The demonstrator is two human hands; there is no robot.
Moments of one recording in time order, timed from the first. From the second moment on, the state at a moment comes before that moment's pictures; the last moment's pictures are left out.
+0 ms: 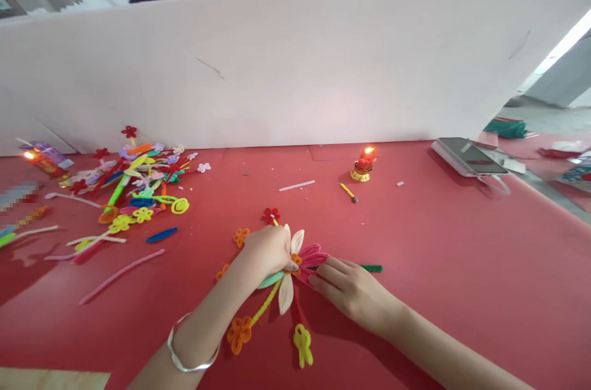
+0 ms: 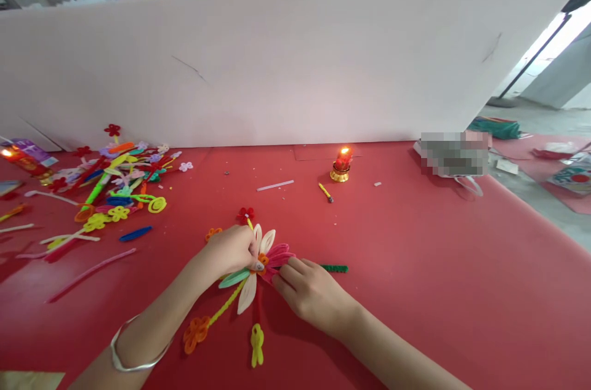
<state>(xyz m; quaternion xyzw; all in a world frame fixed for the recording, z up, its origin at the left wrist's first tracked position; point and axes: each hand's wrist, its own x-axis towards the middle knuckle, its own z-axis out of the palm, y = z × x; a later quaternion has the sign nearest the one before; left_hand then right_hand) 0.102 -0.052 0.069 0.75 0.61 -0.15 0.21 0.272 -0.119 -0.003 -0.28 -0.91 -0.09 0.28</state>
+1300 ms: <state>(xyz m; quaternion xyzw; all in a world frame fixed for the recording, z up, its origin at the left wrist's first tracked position) 0.116 -0.059 0.072 0.75 0.61 -0.18 0.15 0.280 -0.108 -0.015 -0.31 -0.90 -0.03 0.30</state>
